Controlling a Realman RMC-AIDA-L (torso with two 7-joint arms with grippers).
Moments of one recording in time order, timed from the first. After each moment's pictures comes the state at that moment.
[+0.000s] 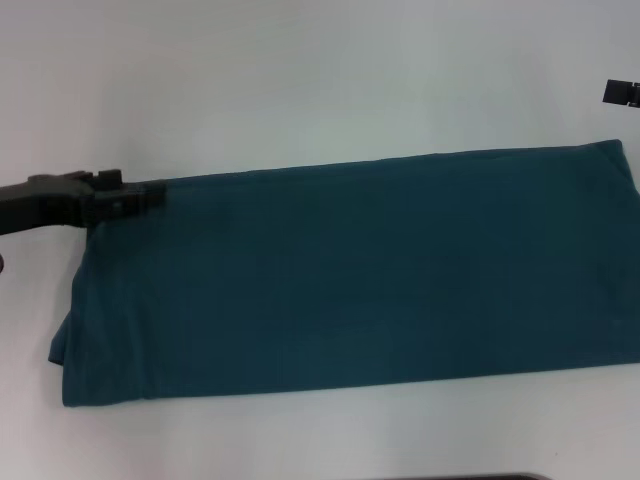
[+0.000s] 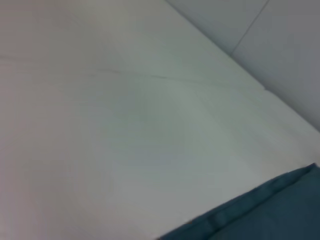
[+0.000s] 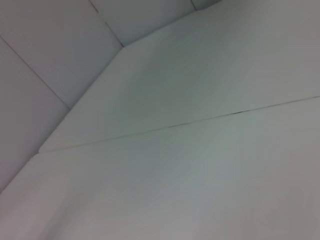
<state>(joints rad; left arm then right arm) -0.40 -2.11 -2.52 -0.85 -0.99 1.48 -1.83 0.48 1.92 -0.31 -0.69 -2.22 -1.54 1.89</state>
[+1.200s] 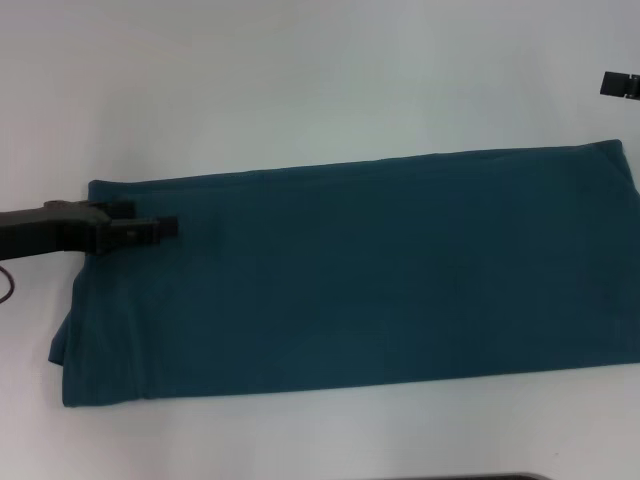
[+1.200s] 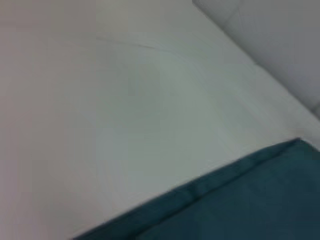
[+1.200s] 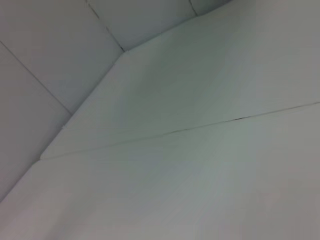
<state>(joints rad) -0.41 -2.11 -2.52 -0.84 -0.92 1.51 -1.83 0.49 1.92 -0.31 -0.69 -2.22 -1.53 1.90</state>
